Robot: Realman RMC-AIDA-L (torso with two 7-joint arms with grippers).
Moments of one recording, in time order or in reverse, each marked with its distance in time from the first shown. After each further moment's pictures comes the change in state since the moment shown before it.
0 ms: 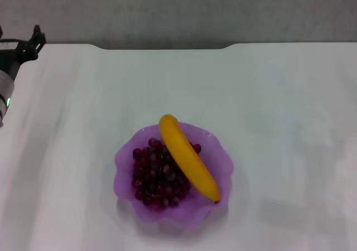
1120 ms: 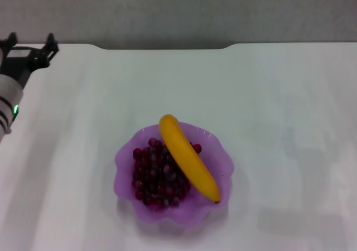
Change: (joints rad) left arm 0.026 -0.001 0.080 -0.025 0.017 -0.021 -0.085; right arm -0.059 0.009 -0.097 -0.046 -0.025 0.020 0.083
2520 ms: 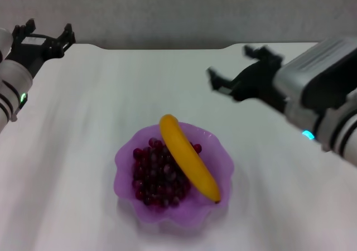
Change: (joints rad) left arm 0.089 0.040 0.111 -0.261 0.046 -0.161 -0.034; right arm -0.260 -0.007 -0.184 -1.150 -0.206 1.101 -0.300
